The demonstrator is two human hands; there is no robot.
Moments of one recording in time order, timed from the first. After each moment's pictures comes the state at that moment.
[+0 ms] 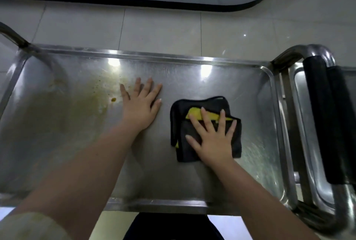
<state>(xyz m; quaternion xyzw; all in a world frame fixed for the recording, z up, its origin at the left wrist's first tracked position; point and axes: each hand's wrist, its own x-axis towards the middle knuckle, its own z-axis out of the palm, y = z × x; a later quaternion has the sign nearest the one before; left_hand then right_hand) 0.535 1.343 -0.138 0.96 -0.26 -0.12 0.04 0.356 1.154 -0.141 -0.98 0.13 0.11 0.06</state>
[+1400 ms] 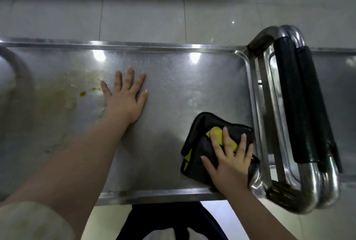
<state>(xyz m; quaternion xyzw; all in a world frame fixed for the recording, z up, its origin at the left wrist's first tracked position) 0.520 1.309 -0.161 0.97 -0.21 -0.12 0.05 0.223 1.104 -0.146 -0.97 0.21 0.07 0.06</state>
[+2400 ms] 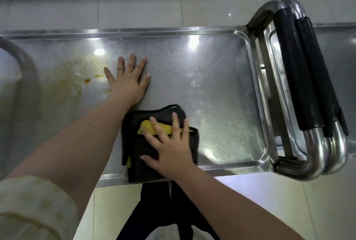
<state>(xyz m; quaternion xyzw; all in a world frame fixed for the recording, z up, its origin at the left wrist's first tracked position) 0.524 1.316 -0.159 0.96 -0.22 -0.15 0.06 0.285 1.247 -0.143 -0.99 0.02 0.06 0.11</state>
